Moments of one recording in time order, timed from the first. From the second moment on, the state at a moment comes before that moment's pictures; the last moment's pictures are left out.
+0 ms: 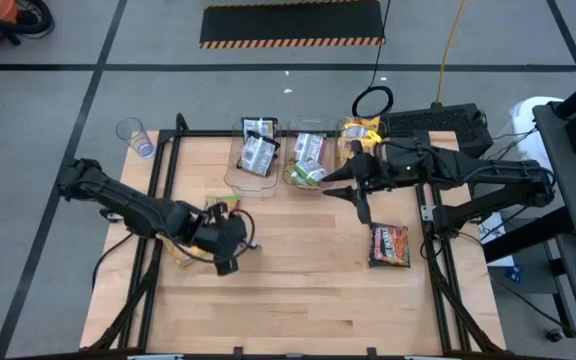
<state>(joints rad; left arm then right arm) -0.38 1.37 1.14 -0.89 -0.28 -0.55 -0.01 1.16 1.26 -0.42 -0.05 0.02</state>
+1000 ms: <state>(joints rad) 0.16 1.37 1.44 -0.94 -0.47 0.09 -0.01 1.06 1.26 -0.46 0.01 0.01</state>
